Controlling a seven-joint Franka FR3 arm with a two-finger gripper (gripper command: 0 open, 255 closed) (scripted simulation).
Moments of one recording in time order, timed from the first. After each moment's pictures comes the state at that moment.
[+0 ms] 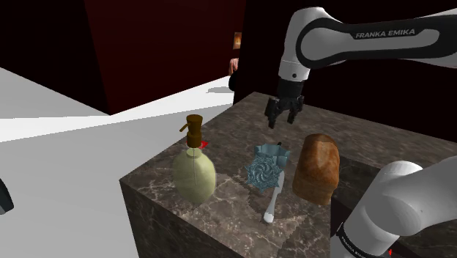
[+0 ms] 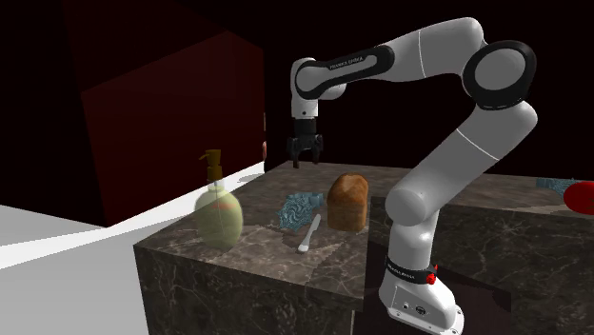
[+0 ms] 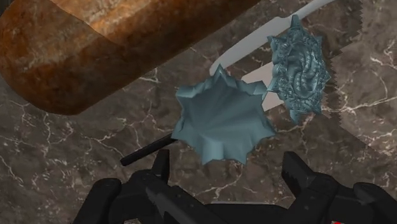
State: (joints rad) arm 0.03 -0.63 0.10 -2.40 0.05 1.73 0.24
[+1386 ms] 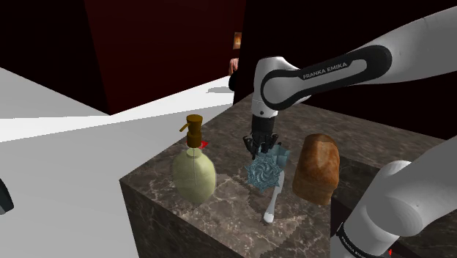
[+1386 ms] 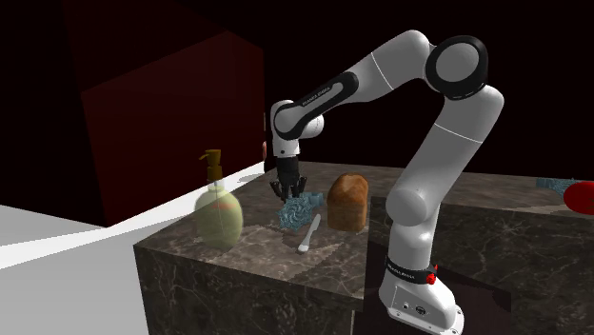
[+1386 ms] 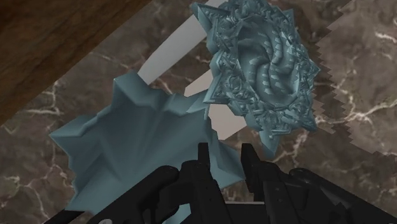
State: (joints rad) arm 0.05 -0.39 0.19 -2.50 0.16 1.98 0.43
